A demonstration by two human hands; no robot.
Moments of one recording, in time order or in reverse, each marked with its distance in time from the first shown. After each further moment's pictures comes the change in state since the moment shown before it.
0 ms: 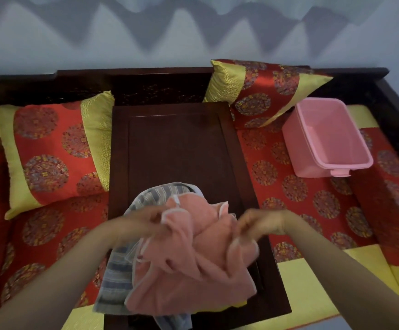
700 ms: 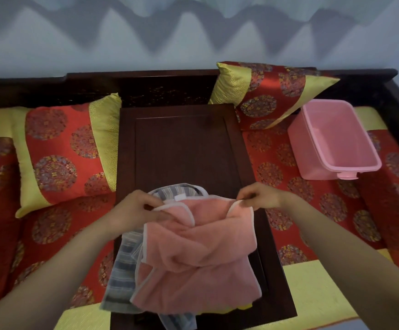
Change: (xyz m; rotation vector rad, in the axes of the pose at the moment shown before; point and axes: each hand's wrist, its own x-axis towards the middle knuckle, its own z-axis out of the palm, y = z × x) left_hand -0.008 -0.001 -0.022 0.217 0.343 0.212; right_hand 0.019 -0.009 -0.056 -0.265 0.489 -0.034
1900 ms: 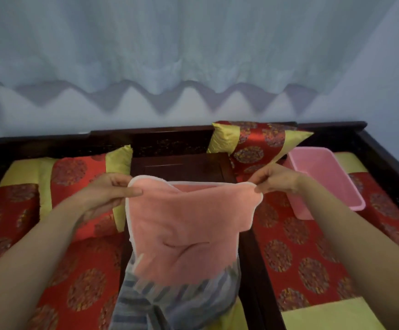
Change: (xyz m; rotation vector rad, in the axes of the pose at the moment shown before) left_hand -0.013 0.096 -0.113 -0.561 0.168 -0.068; right_hand -0.091 -0.112 -0.115 0.092 0.324 -0.057
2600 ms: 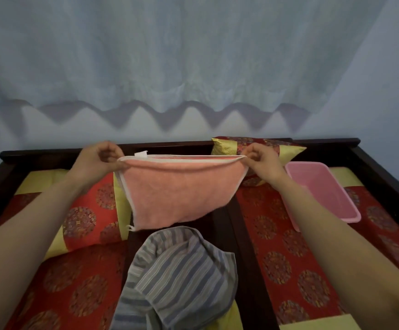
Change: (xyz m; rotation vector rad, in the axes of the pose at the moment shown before) left_hand -0.015 0.056 -0.016 0.397 0.400 0.426; right_hand -0.004 -0.036 0.001 0.008 0.632 -0.458
